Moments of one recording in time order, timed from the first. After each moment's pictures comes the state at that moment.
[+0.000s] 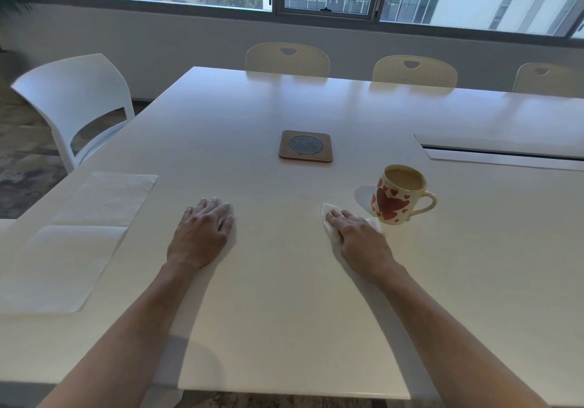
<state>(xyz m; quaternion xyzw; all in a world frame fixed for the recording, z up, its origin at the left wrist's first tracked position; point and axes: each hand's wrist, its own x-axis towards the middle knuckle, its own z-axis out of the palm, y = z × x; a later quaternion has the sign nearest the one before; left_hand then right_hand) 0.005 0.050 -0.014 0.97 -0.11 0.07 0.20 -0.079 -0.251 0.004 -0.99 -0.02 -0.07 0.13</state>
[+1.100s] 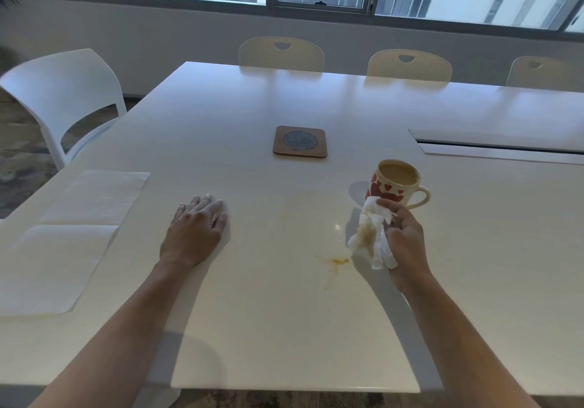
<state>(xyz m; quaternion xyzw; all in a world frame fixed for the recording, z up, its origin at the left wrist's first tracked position) 0.006 0.049 -0.015 0.97 -0.10 0.09 0.20 -0.120 -0.277 0.029 -0.66 0.21 -0.19 0.69</state>
